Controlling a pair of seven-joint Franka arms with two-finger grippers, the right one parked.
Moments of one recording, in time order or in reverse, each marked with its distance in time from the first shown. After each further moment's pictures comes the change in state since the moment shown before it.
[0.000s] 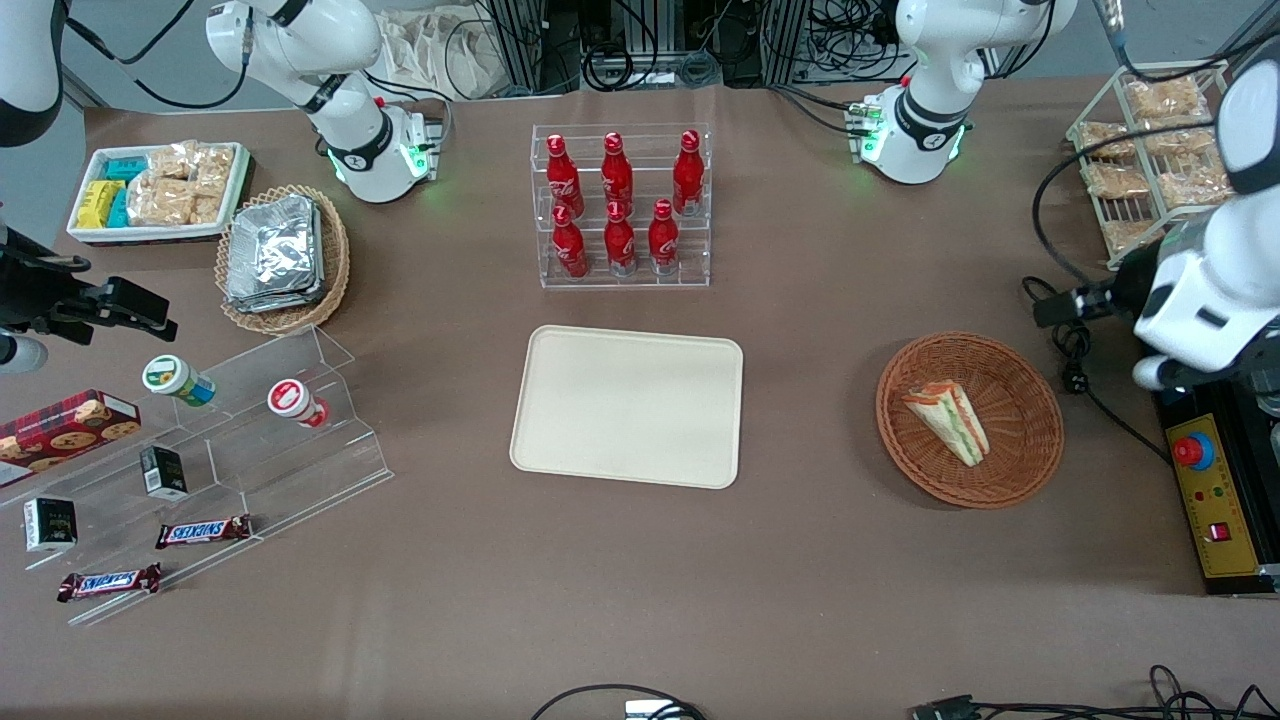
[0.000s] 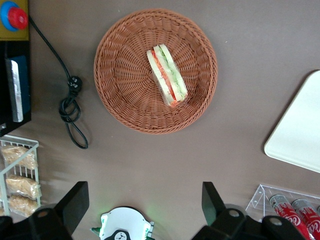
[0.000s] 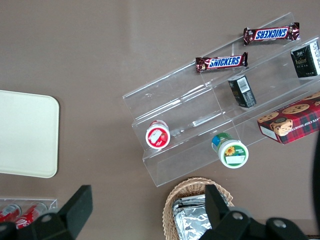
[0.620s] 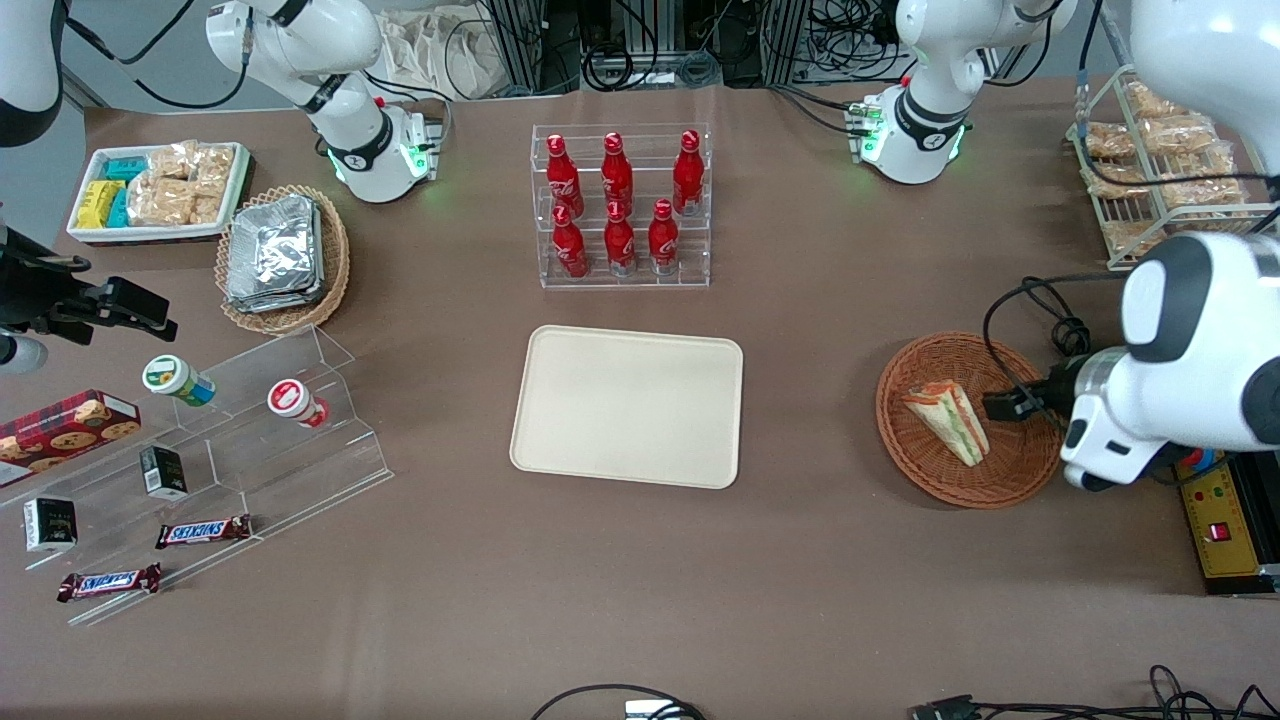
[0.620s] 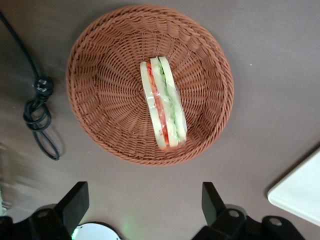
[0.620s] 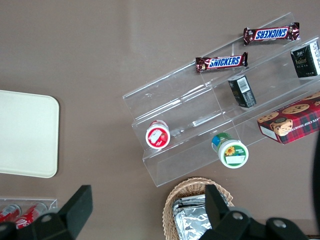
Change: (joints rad) arm 0.000 0.249 0.002 0.000 0.002 0.149 -0.149
